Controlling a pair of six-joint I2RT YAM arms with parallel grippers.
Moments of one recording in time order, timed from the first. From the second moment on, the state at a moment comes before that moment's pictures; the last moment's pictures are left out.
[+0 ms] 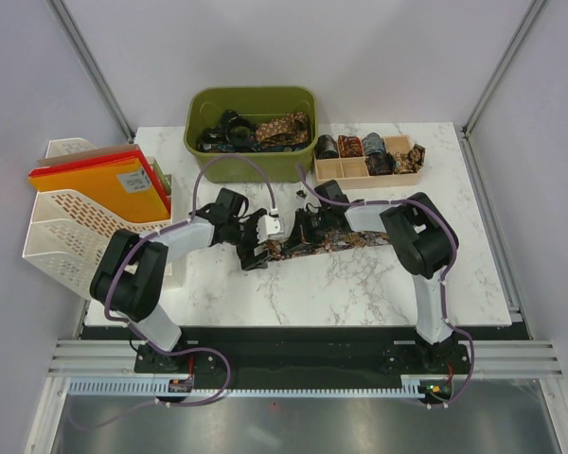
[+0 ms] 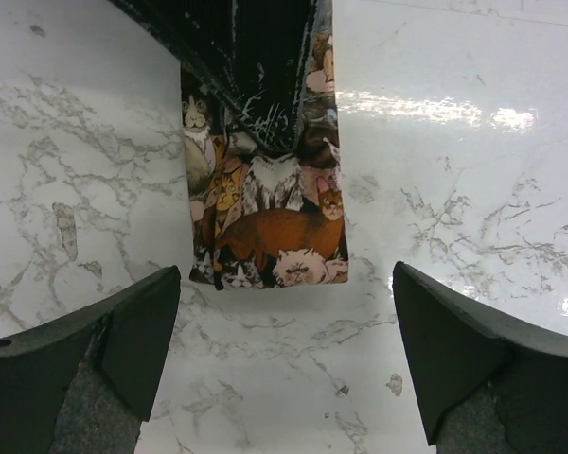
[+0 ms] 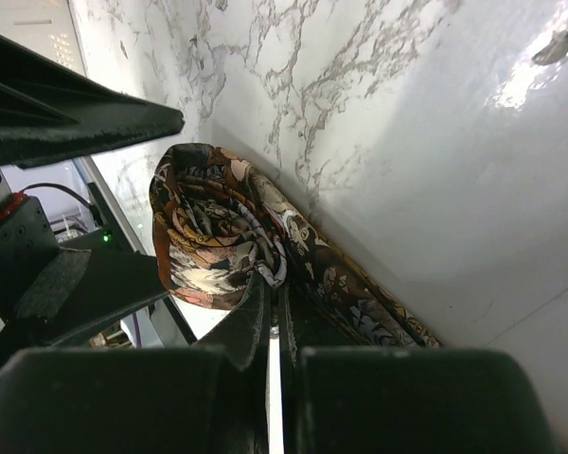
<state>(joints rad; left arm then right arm) -0.42 1.64 0.88 -0.31 0.61 0.88 0.53 2.10 1.20 -0.04 -0.74 0.58</state>
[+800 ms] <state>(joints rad) -0.52 1.63 0.96 -0.30 0.58 0.83 0.53 2.10 1.18 -0.01 -0.75 0.63</state>
